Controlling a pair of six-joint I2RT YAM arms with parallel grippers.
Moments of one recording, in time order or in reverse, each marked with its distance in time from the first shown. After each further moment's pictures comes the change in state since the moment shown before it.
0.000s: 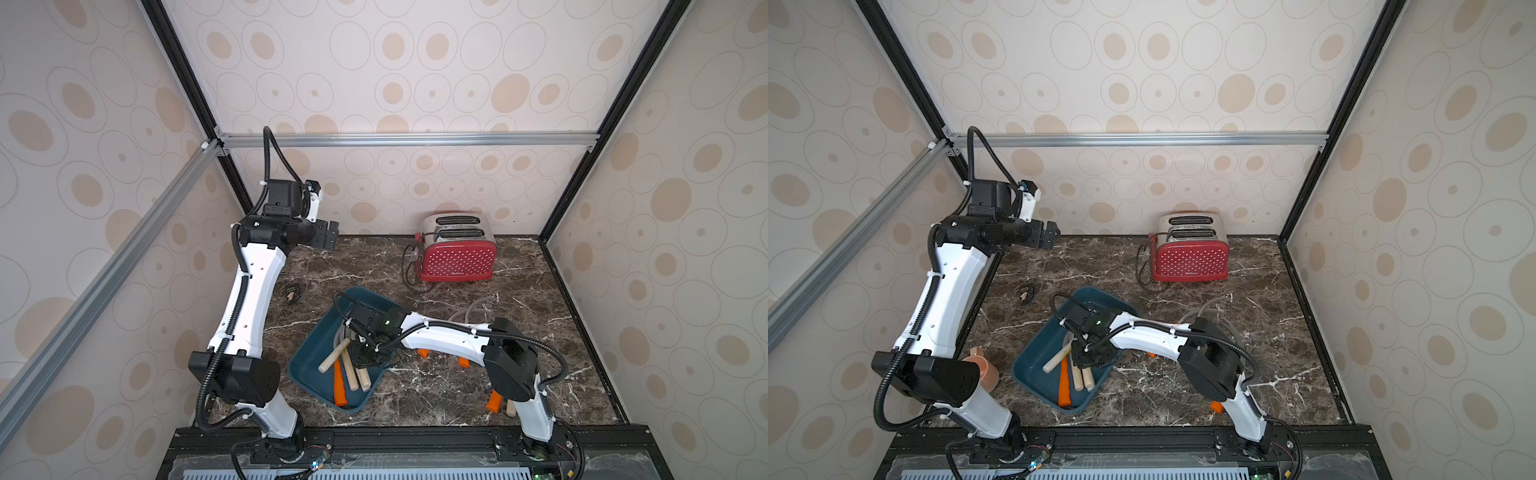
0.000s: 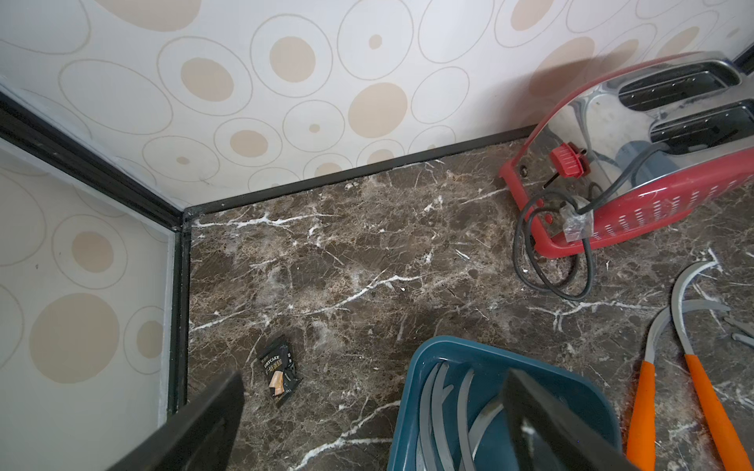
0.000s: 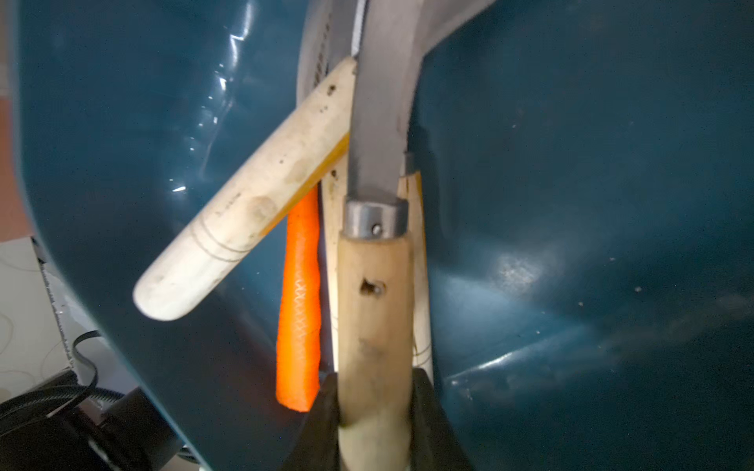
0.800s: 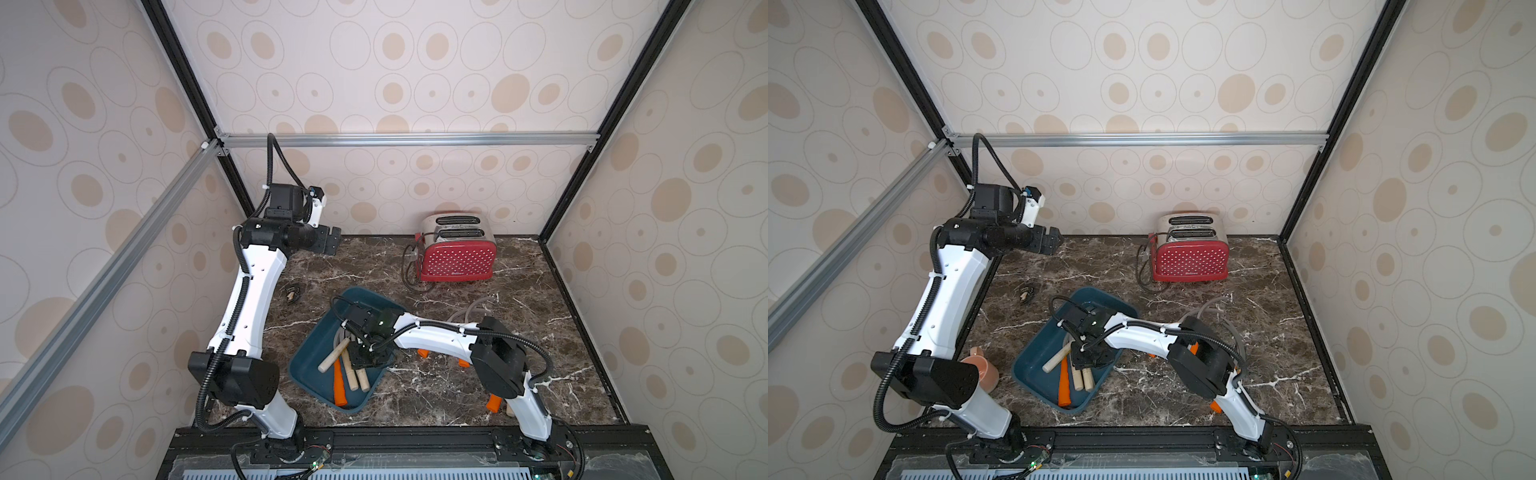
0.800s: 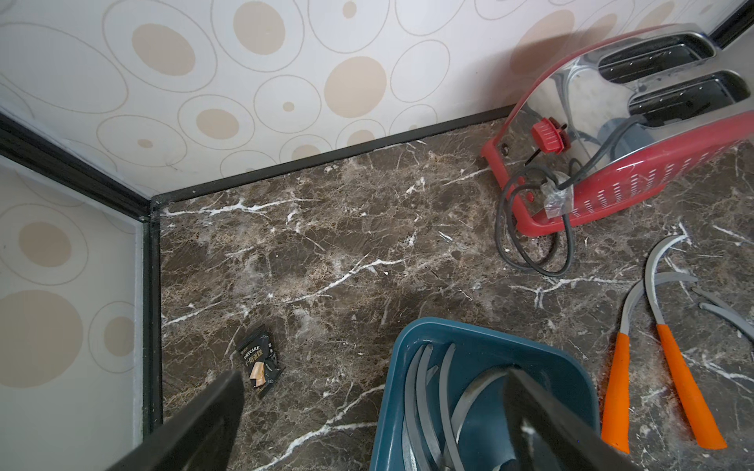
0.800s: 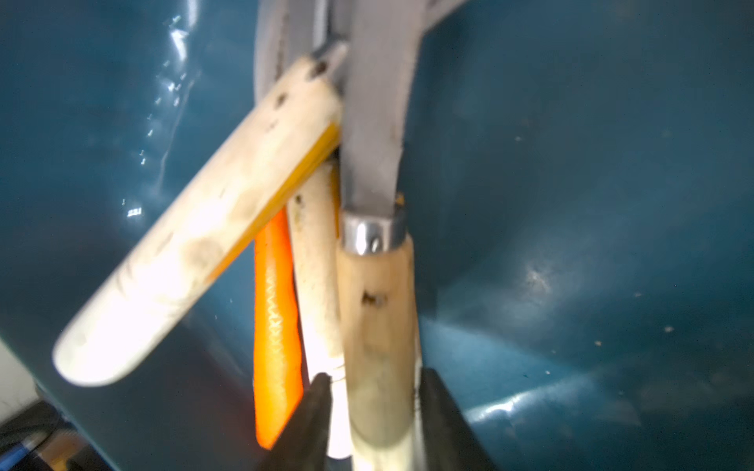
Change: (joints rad) left arm 0.000 -0.013 -0.040 -0.016 0.052 0.007; right arm -0.005 0.071 0.047 -0.014 0.000 0.000
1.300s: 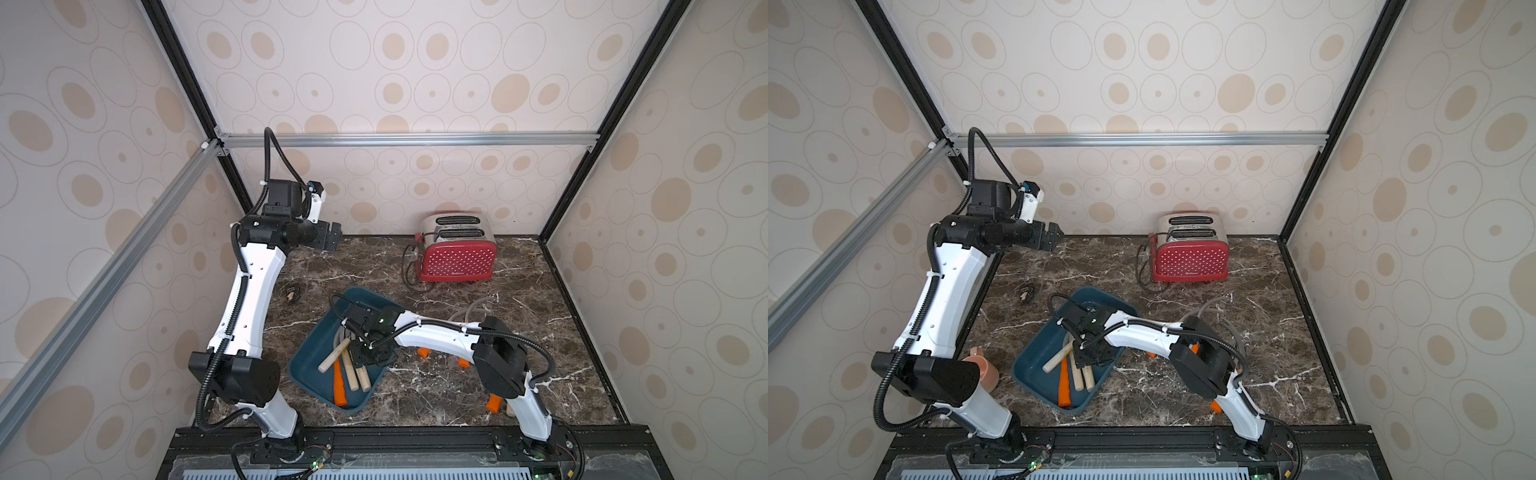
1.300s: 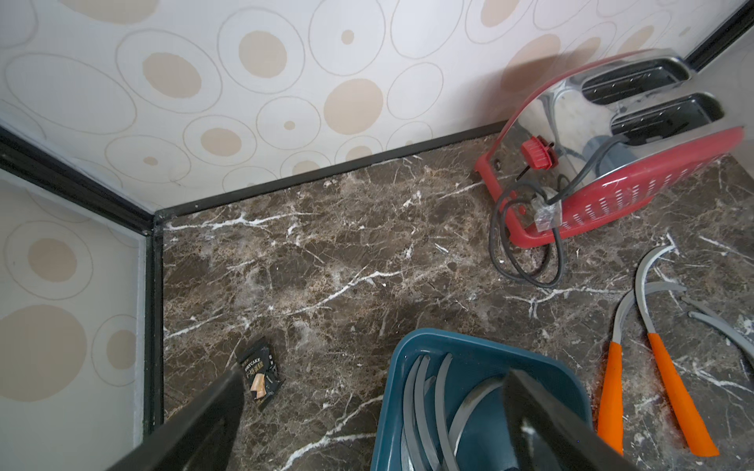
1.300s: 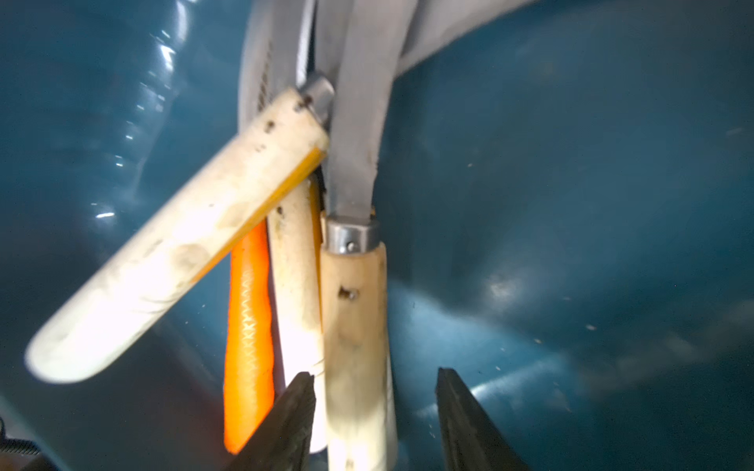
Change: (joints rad) left arm 0.000 0.017 0.066 -0.006 0.013 0.000; right arm -0.008 -0.035 0.021 -0.059 0.086 -0.070
